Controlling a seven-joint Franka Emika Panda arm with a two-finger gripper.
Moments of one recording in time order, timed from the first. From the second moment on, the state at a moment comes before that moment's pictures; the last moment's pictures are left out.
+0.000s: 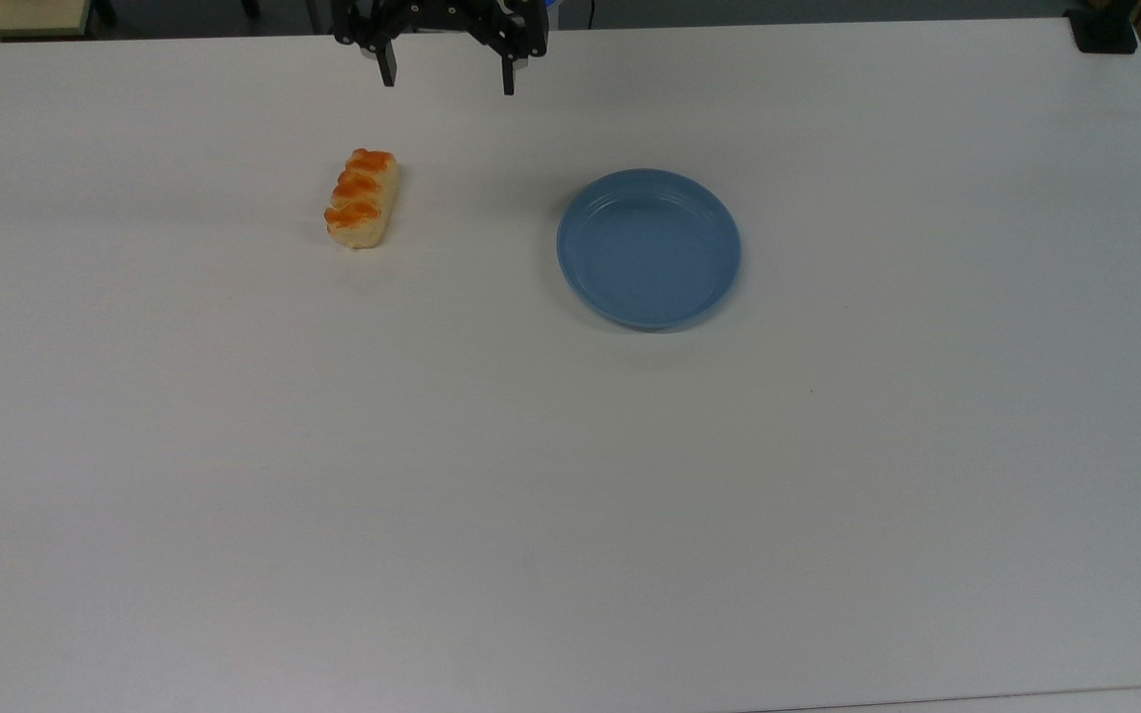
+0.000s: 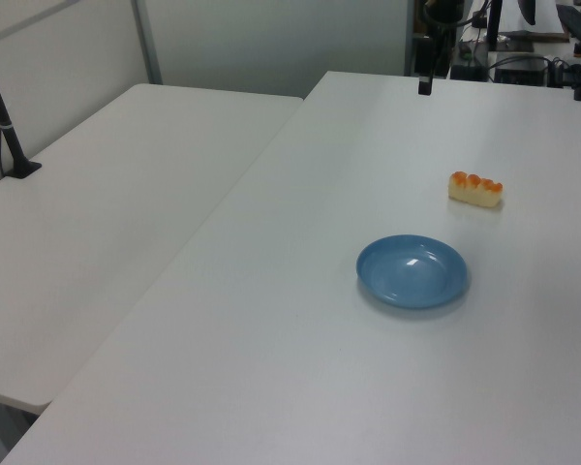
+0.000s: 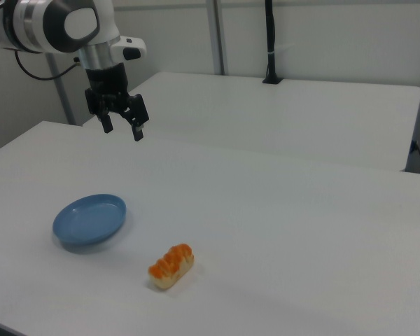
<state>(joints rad) 0.10 0.03 -0.08 -1.64 -0.01 1.68 0.08</state>
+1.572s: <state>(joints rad) 0.06 0.02 -0.08 -1.65 -0.01 1.60 0.08</state>
